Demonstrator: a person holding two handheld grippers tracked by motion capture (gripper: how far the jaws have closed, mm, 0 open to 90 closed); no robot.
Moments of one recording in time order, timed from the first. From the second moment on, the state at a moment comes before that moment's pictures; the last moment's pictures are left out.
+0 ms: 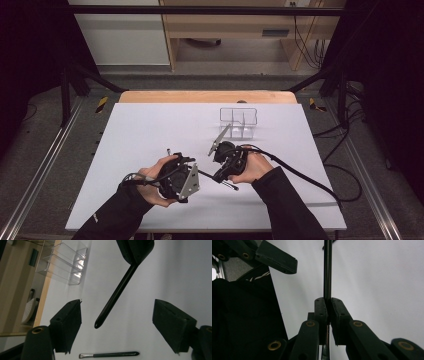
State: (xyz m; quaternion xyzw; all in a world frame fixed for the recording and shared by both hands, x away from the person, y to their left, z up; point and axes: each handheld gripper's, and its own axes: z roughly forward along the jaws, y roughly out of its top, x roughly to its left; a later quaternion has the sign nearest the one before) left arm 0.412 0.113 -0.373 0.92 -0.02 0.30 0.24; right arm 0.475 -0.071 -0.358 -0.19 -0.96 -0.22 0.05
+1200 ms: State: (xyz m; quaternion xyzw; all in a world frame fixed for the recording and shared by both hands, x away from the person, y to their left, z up) left arm 0.407 0.089 -0.395 0.92 -0.12 0.32 0.17; right arm 0.474 -0.062 -0.369 -0.17 -0.96 -0.21 0.09
